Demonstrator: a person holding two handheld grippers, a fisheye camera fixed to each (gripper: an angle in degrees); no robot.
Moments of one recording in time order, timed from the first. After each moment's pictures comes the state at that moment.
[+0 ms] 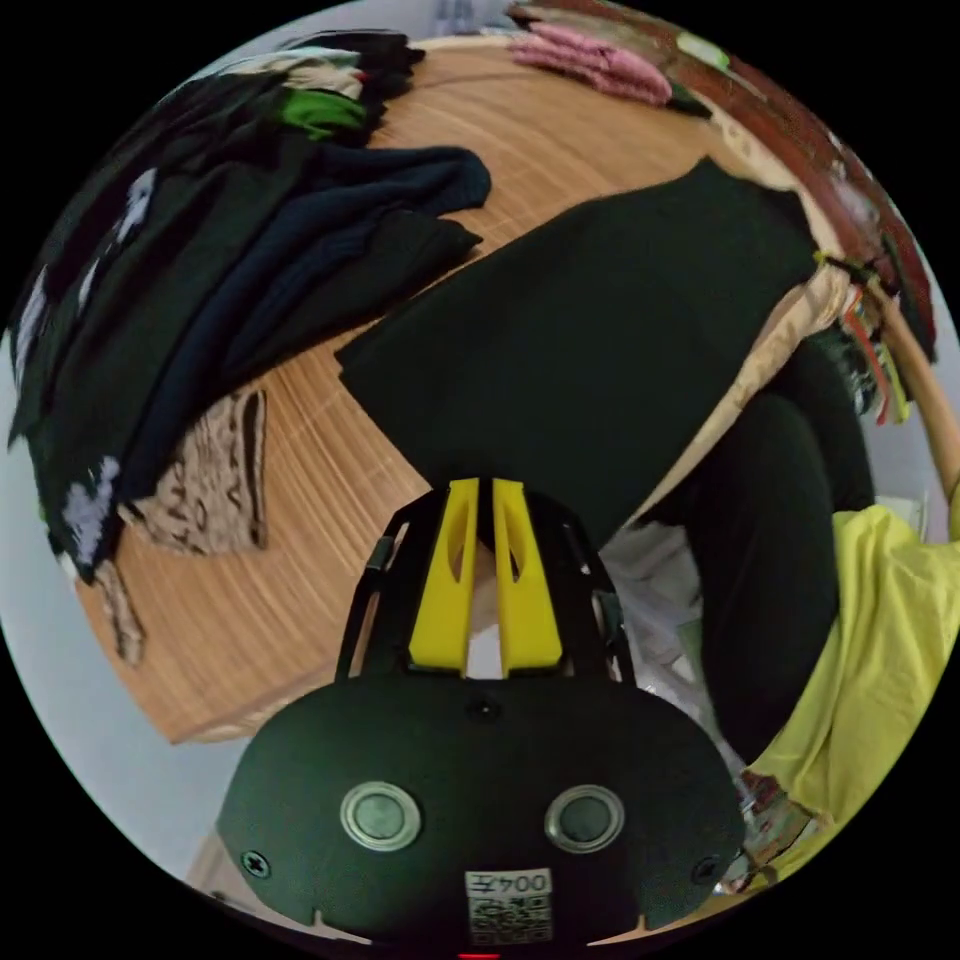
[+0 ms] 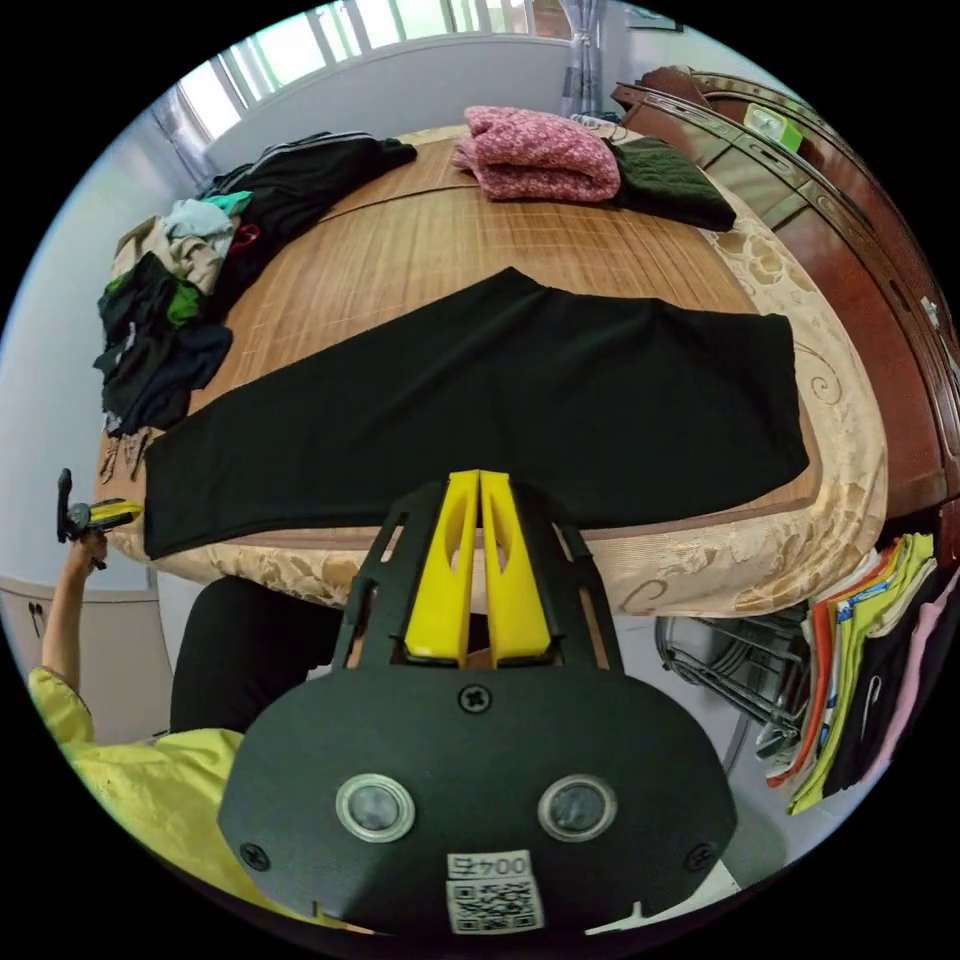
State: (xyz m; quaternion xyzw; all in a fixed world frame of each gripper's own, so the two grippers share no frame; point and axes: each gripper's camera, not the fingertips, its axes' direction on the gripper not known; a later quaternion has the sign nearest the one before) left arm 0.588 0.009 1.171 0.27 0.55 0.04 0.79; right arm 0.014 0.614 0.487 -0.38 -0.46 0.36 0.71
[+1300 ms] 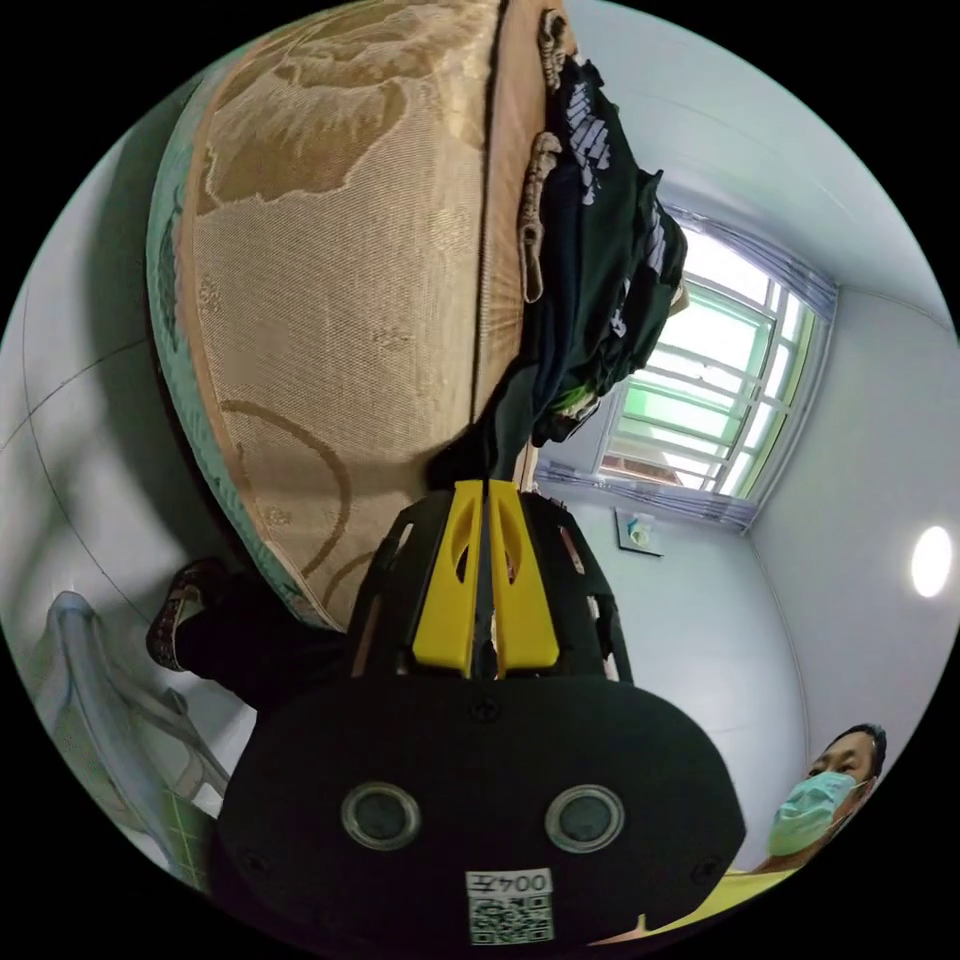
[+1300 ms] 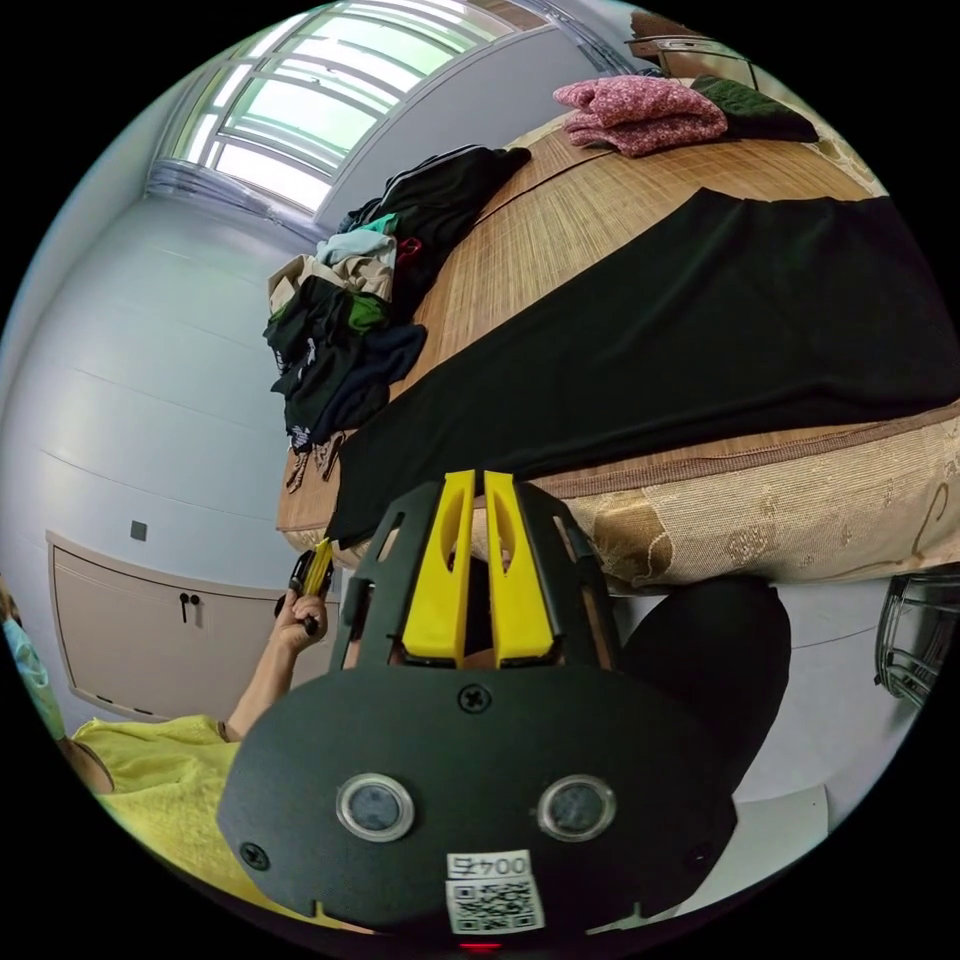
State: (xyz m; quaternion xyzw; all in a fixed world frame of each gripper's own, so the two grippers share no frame) left arm 0.774 0.321 1.485 0.16 0.84 -0.50 0.14; right arm -0.143 0.641 0.411 -0.24 -0.63 0.49 0.55
